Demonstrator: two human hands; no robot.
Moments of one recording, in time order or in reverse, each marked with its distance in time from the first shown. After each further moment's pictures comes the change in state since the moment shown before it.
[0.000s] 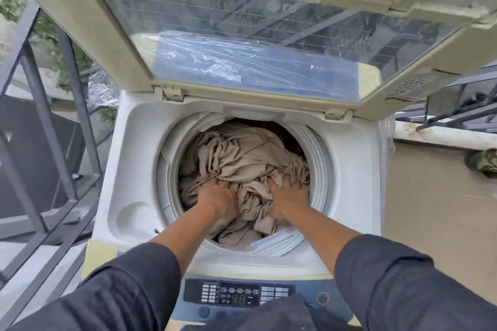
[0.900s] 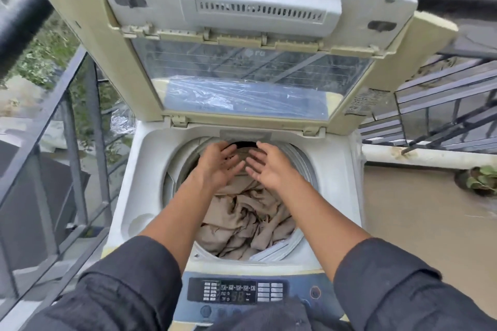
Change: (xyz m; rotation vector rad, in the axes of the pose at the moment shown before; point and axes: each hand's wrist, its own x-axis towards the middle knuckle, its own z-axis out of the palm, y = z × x) left_hand -0.063 -0.002 -0.109 -2.330 0.146 0.236; right_hand -0.062 -0.009 -0.127 2.274 -0.079 -0.186
